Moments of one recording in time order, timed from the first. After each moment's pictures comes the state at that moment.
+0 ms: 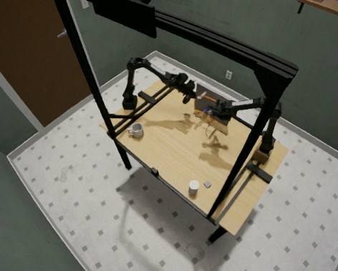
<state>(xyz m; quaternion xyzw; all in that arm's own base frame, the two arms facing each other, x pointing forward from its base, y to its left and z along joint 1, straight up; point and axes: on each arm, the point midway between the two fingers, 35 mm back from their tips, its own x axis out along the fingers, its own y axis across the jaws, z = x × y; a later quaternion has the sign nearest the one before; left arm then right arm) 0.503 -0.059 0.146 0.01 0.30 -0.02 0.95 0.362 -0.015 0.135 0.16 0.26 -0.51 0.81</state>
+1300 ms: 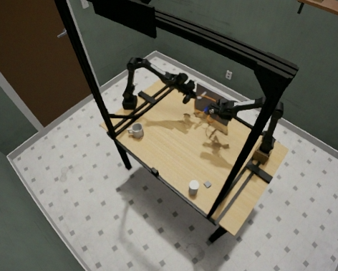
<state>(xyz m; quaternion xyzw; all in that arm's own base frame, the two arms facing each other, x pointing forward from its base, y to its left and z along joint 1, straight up) 0.503 -0.059 0.146 0.01 0.30 -0.02 0.95 0.361 -0.019 0.129 0.16 0.27 -0.49 0.82</state>
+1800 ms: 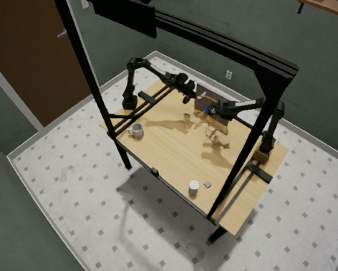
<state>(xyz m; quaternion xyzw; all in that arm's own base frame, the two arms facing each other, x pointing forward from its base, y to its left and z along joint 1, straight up) 0.503 -0.059 0.146 0.01 0.30 -0.02 0.95 0.361 -0.021 0.125 0.16 0.28 -0.47 0.82</state>
